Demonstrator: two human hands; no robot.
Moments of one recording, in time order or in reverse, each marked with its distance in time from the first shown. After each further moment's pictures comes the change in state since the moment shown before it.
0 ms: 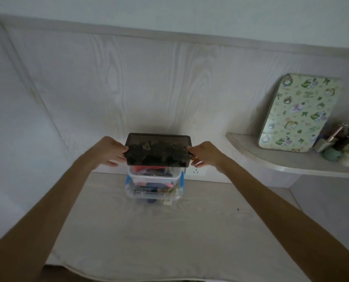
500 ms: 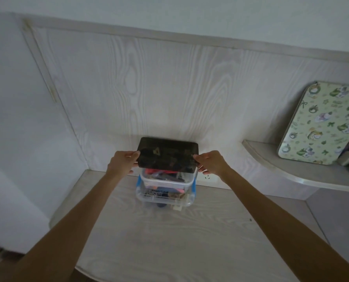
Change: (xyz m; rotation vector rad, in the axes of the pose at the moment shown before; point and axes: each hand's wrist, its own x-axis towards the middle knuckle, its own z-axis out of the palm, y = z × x) left_hand 0.037 -0.045 0.025 -0.219 0.163 0.039; right_hand 0.040 0.014 0.028 0.010 0.065 0.047
